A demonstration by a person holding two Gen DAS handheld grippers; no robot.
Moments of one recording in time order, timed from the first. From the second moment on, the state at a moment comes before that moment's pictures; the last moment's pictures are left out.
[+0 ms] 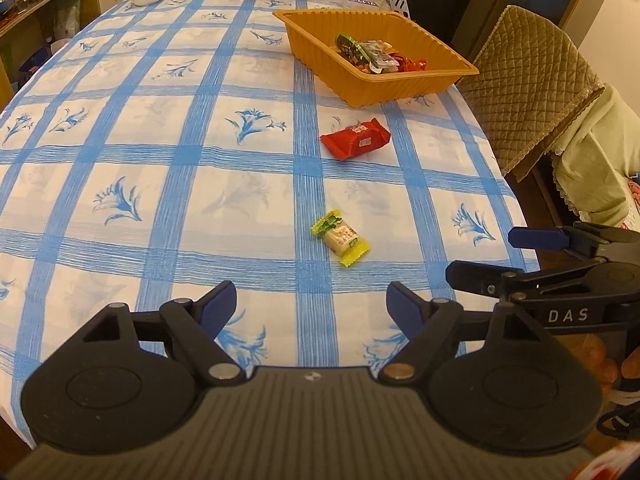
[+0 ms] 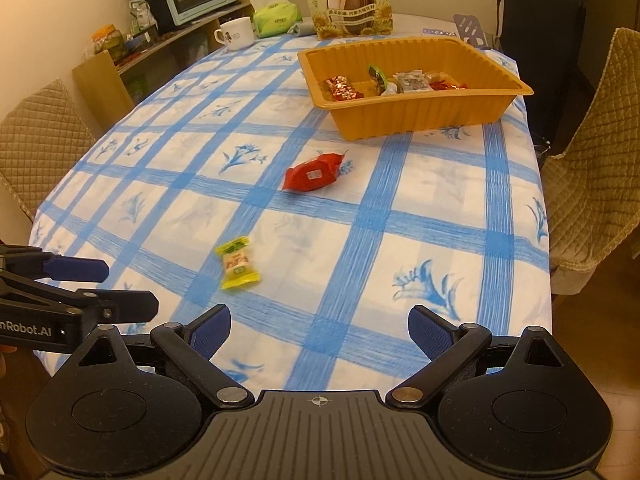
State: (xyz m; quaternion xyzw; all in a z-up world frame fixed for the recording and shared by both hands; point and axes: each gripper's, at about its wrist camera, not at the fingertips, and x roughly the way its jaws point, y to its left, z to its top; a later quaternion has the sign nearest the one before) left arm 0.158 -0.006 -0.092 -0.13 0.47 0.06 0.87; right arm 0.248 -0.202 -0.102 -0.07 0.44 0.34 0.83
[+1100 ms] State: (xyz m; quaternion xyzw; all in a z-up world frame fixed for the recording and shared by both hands) left arm 0.240 -0.040 -0.135 -0.11 0.47 0.12 0.87; right arm 0.341 -0.219 -0.121 -0.08 0.45 0.37 0.81
